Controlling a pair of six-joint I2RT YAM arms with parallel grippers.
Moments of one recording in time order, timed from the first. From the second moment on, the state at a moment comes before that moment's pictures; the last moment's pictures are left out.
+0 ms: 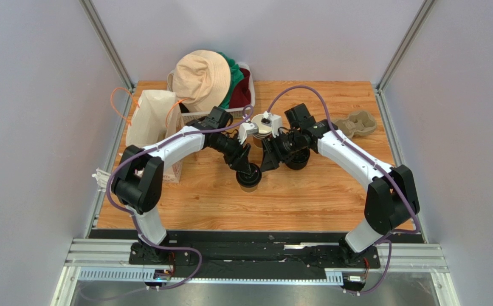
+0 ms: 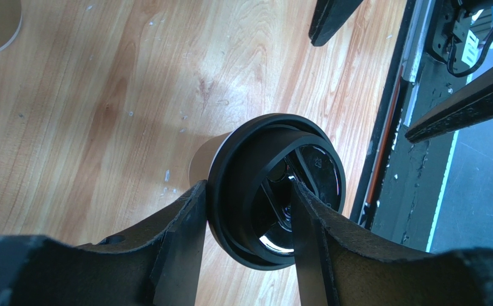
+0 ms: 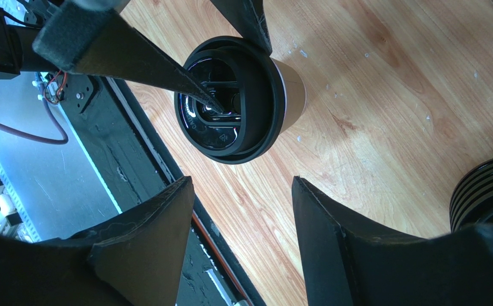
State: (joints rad) left arm -0.52 1.78 1.27 -0.59 0.80 0.35; right arm 0.52 1.59 1.27 -0.69 -0.62 -0.01
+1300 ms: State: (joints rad) left arm -0.52 1.78 1.26 -0.58 0.80 0.35; right arm 0.40 1.91 1.33 -0.62 -0.97 0.04
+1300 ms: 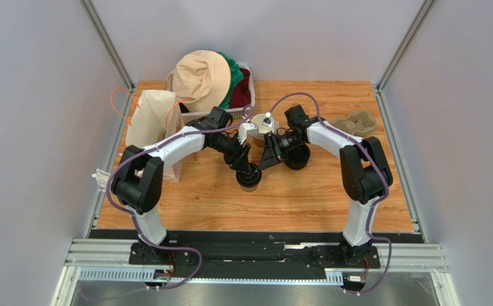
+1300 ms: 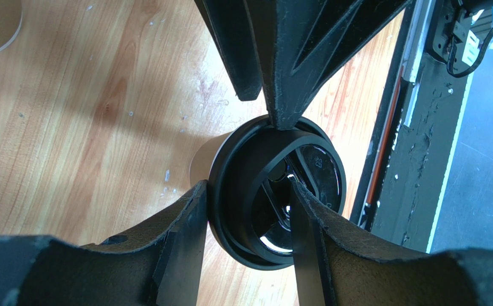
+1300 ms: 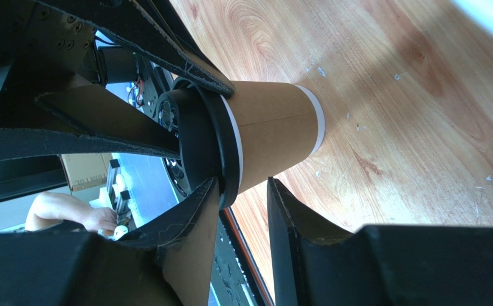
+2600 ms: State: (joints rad) left arm -0.52 1.74 1.20 -0.52 0.77 0.33; right arm 0.46 1.82 1.34 -0.63 -0.66 0.08
